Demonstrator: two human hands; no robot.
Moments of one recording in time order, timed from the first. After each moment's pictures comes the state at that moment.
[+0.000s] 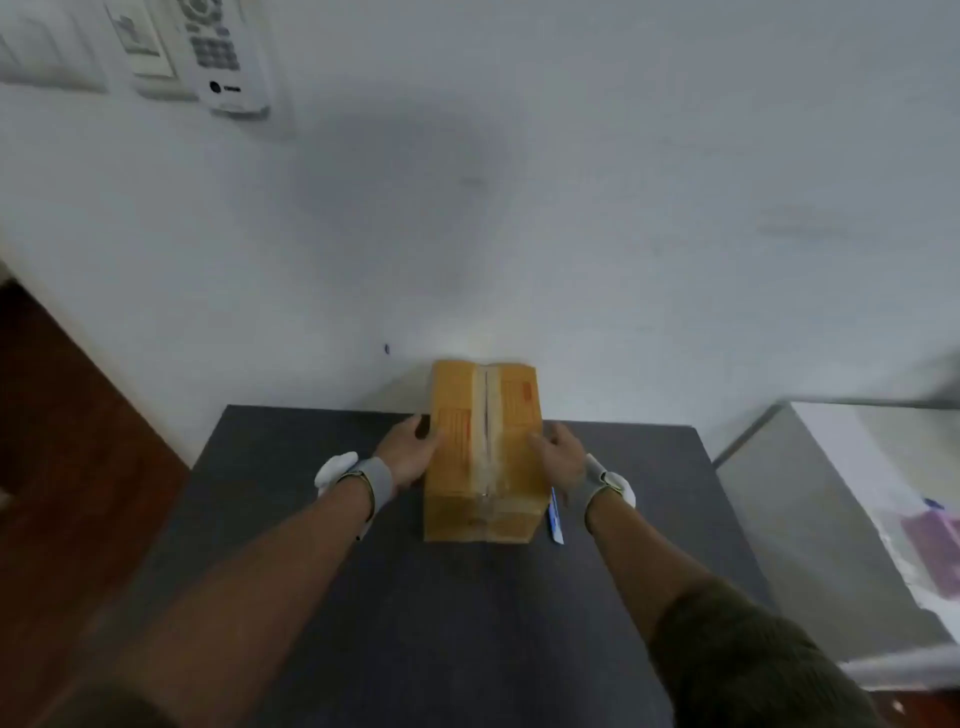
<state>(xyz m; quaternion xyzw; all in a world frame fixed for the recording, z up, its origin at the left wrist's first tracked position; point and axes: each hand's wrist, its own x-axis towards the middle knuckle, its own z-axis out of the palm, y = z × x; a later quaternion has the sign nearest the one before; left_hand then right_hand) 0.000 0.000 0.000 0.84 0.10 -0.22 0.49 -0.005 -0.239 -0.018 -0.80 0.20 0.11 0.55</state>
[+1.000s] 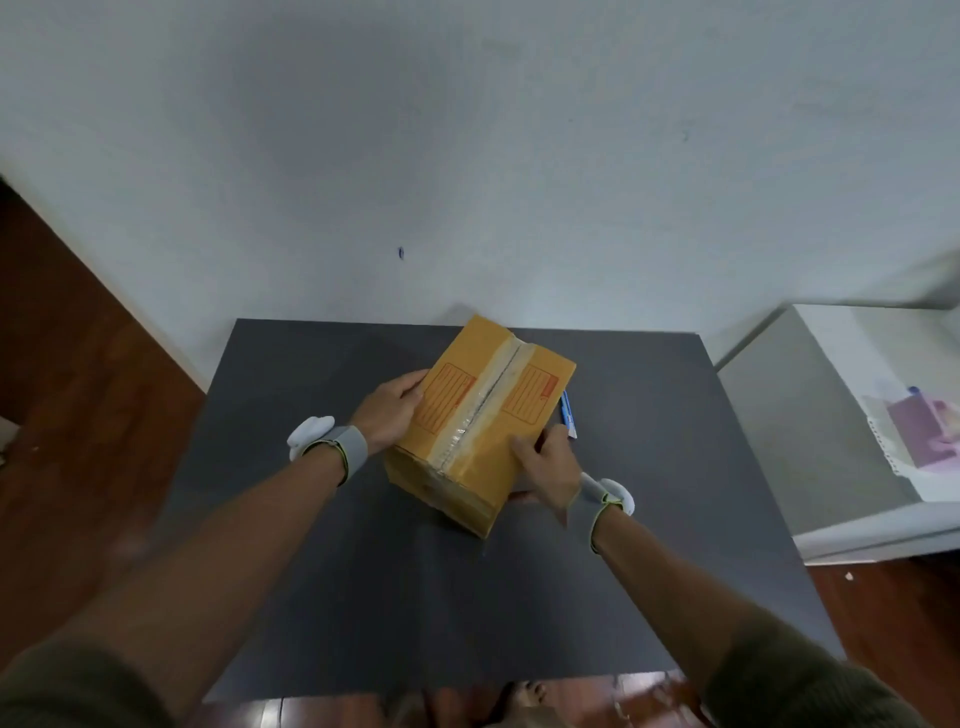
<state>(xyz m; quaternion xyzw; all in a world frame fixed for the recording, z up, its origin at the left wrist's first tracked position) -0.078 0.061 -0.024 0.87 0.01 -0.19 0.44 -0.153 -0.172 -0.038 -0.76 0.24 0.15 0.58</state>
